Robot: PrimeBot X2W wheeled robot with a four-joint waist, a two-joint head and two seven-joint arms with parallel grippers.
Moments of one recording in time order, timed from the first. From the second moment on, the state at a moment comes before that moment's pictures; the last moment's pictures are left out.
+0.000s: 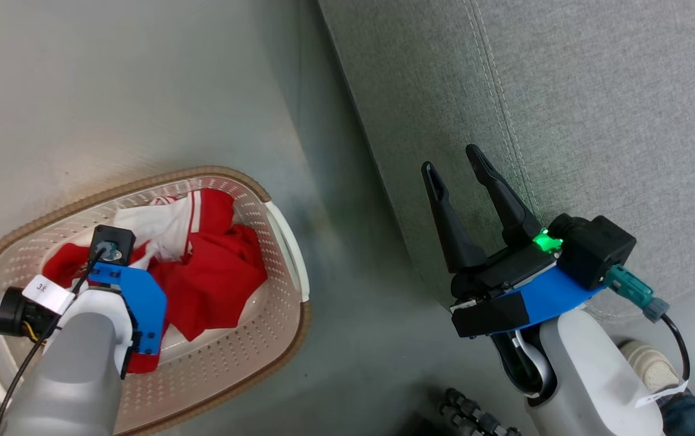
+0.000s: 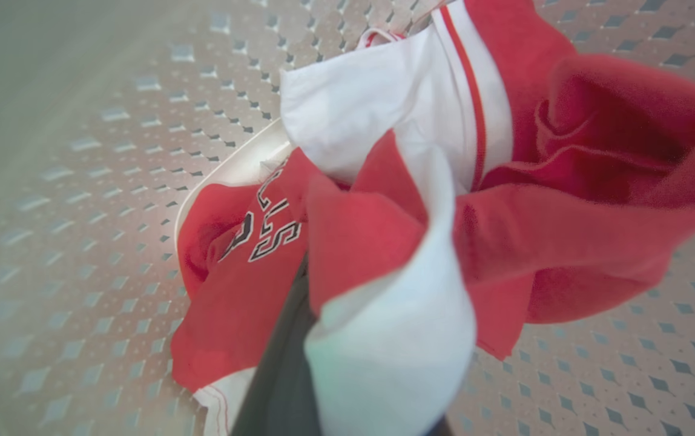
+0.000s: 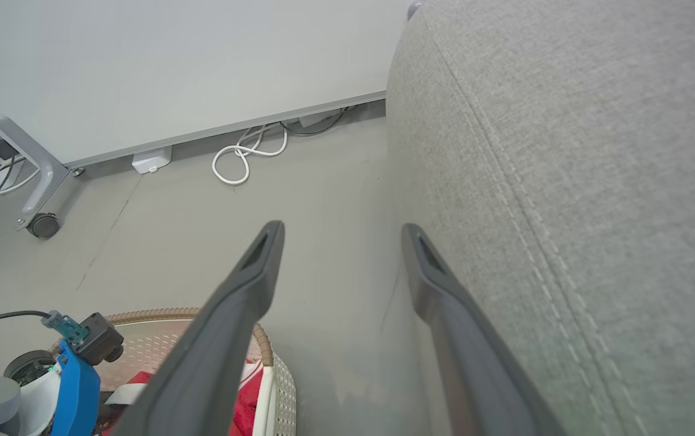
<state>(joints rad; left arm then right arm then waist) -0.73 0.24 -0.36 1.23 -0.12 -0.02 0.08 -0.41 -0.05 0.32 0.19 0.36 0.13 -0.26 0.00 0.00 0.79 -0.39</state>
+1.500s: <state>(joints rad) -0.66 0.05 -0.70 0.81 -0.56 -0.13 -0.18 -0.16 -0.05 0.14 0.29 0.17 0.13 -0.18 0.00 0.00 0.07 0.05</state>
